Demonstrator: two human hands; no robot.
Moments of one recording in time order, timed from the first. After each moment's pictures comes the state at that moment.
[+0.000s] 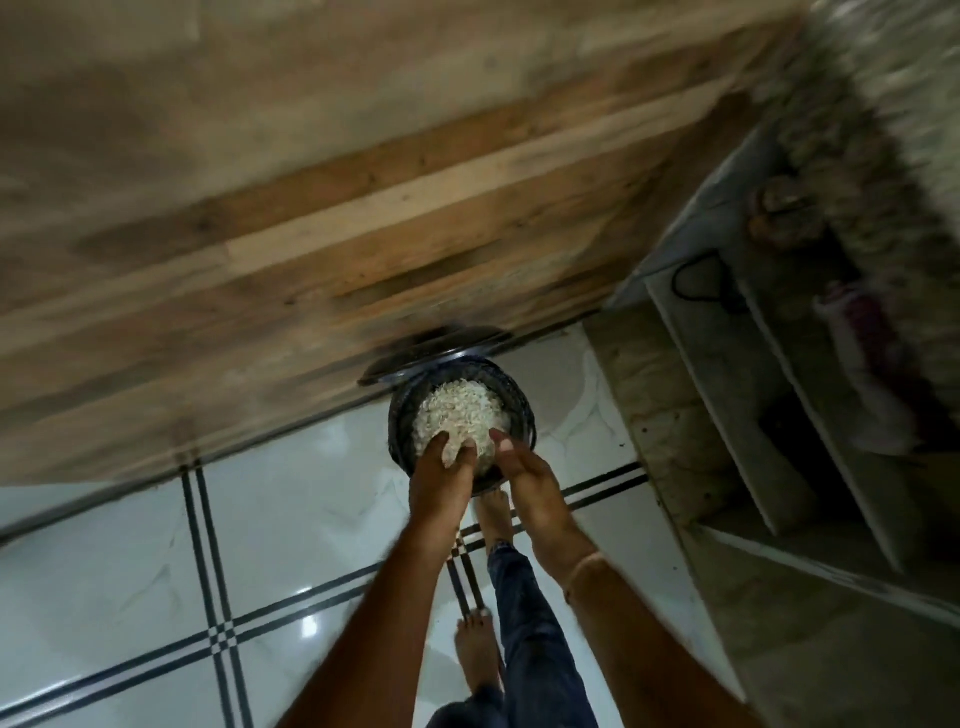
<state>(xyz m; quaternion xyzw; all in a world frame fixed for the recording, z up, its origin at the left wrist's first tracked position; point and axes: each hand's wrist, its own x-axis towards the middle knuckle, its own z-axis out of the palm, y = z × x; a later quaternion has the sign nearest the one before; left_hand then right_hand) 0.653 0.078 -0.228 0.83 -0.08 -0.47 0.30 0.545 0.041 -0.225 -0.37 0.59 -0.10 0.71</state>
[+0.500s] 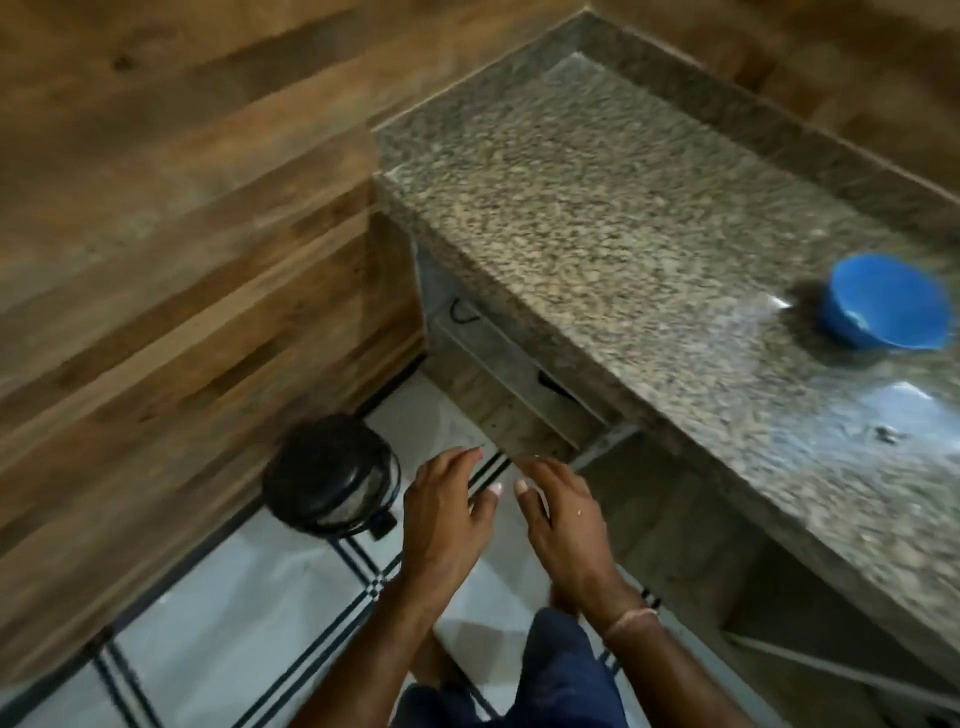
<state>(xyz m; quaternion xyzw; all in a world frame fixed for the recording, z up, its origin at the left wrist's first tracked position) 0.417 0.158 0.004 0.69 -0.61 -0.34 0.18 0.259 0.170 0.009 -0.63 0.69 -0.15 0.33</state>
